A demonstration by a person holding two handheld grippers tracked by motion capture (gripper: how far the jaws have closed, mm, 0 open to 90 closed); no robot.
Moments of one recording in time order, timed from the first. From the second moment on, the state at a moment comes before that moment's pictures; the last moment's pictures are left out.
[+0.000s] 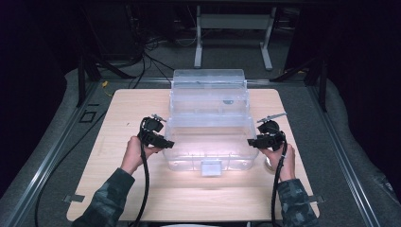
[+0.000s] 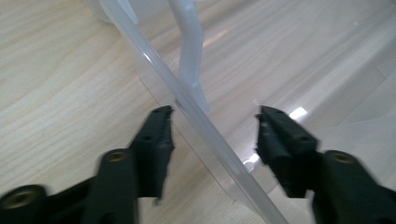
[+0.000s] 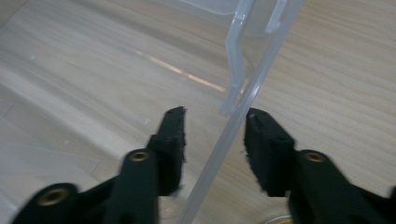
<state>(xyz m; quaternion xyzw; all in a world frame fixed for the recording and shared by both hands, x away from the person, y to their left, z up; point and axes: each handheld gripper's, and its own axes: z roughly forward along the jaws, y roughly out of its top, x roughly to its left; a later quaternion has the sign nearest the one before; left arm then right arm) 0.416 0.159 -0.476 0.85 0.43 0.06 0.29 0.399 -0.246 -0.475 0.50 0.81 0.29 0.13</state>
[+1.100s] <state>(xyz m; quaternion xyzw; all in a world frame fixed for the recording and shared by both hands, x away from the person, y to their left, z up) 0.337 0.276 -0.502 0.82 0.49 0.10 0.29 0.369 -0.310 -0.523 0.56 0.79 0.20 0.14</state>
